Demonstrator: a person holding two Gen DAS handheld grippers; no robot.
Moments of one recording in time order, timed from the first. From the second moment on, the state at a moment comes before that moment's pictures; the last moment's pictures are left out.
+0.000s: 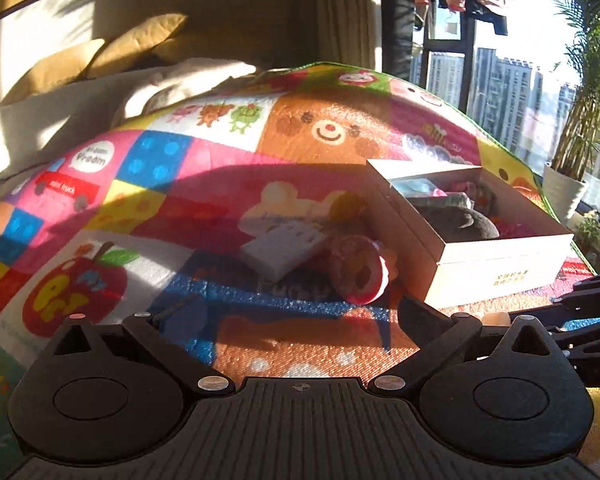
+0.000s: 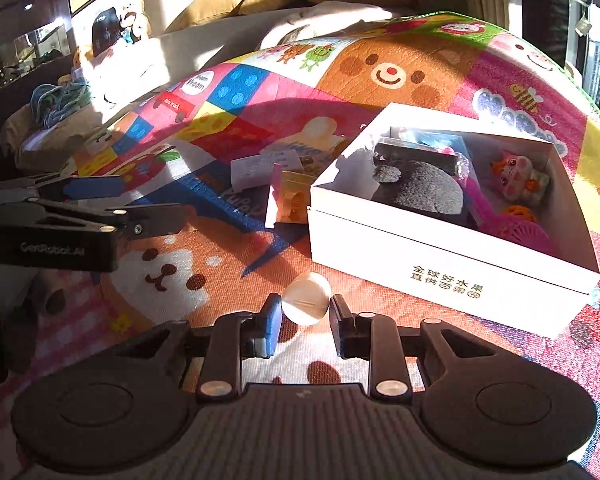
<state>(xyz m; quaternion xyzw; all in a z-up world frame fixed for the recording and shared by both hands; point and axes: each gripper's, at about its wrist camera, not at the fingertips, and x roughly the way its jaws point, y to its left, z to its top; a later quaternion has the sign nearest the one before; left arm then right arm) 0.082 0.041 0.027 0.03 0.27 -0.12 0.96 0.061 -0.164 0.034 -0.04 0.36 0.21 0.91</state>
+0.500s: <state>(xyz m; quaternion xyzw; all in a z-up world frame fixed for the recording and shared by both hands) 0.146 -0.005 0.002 0.07 0.30 -0.17 0.94 0.045 -0.255 0.001 0.08 0.33 0.06 0.94</state>
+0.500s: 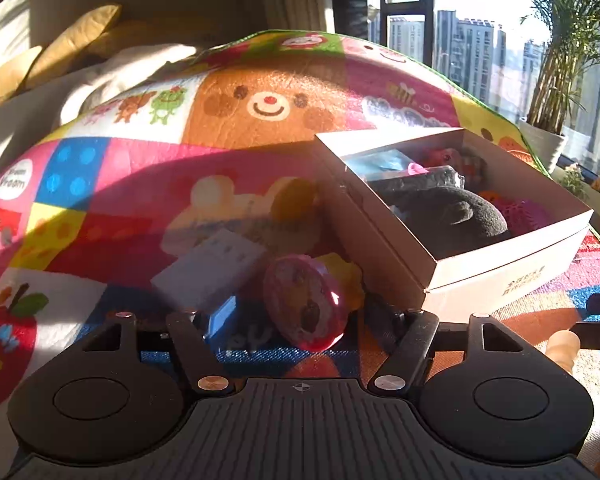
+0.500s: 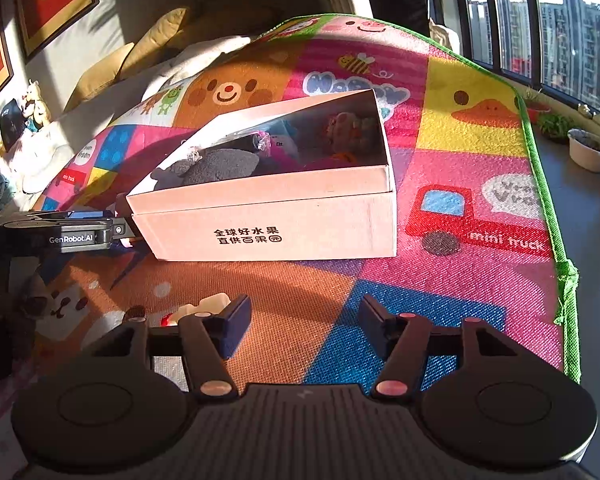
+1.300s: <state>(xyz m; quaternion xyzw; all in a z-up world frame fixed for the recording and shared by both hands) 0.021 -0.030 0.019 0.22 0.31 -0.23 0.90 0.046 -0.258 0.001 0.09 0.32 0.05 0.94</state>
